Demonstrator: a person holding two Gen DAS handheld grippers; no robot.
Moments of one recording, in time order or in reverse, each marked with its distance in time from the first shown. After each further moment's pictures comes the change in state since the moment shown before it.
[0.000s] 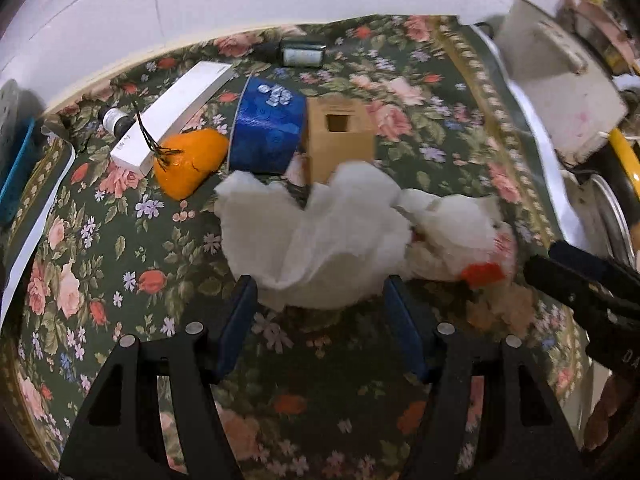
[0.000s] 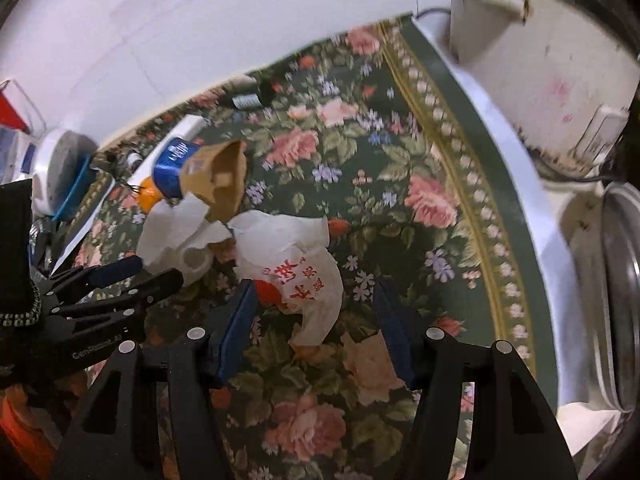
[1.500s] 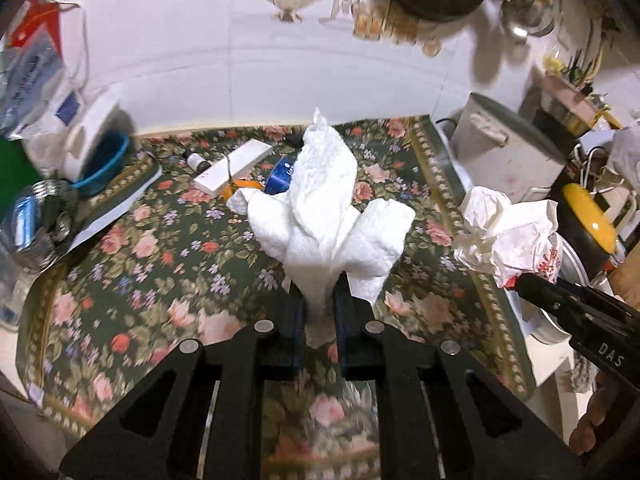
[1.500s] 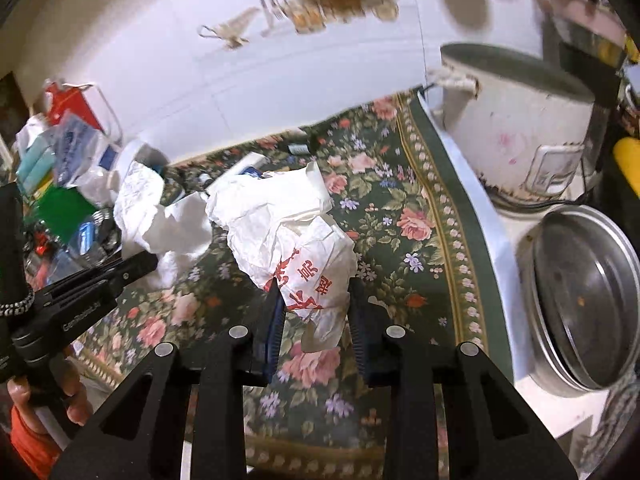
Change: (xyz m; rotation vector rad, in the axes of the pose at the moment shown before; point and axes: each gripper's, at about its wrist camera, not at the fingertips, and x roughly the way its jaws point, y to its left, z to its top) left arm -0.167 -0.047 -0.087 -0.131 -0.322 0.047; right arm -0.120 -0.007 -0.048 -0.120 -0.200 0.128
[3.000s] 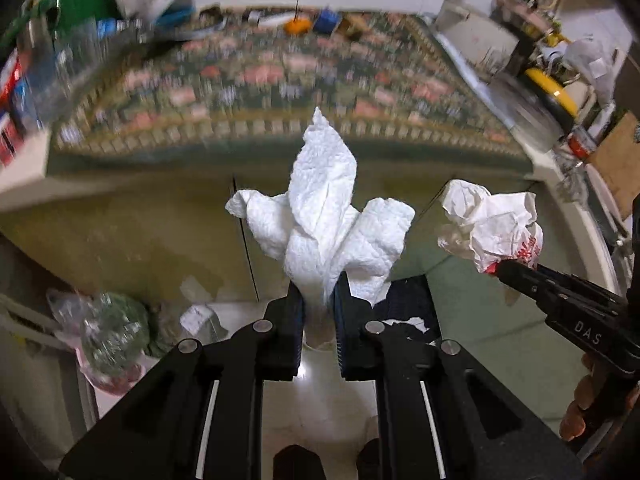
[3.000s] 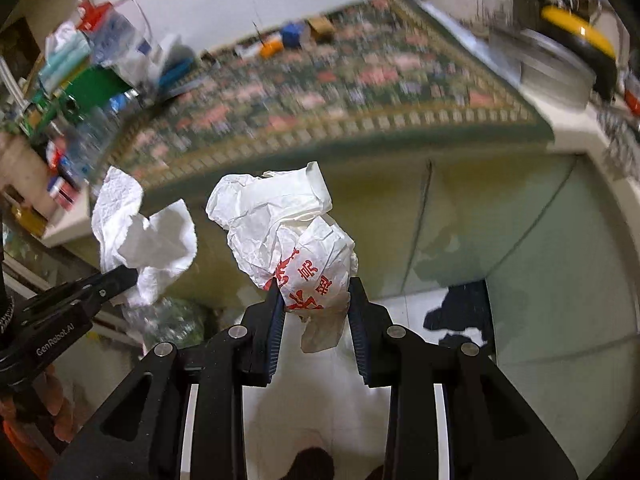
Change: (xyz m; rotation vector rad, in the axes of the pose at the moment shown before) left arm -0.107 0.095 -0.314 0.011 0.193 -0.048; right arm -0.045 0.115 -0.286 0.101 0.152 -0.090
